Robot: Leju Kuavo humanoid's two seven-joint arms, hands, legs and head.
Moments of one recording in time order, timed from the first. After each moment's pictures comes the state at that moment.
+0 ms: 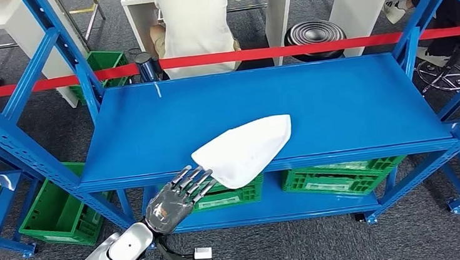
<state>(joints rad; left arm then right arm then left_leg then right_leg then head) -0.30 0.16 -0.68 -1.02 -1.45 0.66 -0.22 -0.04 -0.30 1.48 -0.50 -1.56 -0.19 -0.23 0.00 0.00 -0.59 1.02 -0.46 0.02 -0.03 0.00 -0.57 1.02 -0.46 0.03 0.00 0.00</state>
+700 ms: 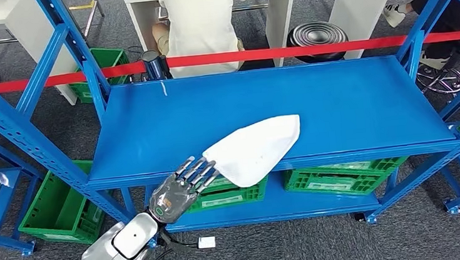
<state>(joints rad) -0.37 0.14 -0.74 -0.95 -1.47 0.66 -0.16 -0.04 -0.27 1.48 -0.45 -1.56 -0.17 -0.24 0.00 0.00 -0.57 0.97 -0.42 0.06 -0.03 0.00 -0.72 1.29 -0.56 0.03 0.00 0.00</state>
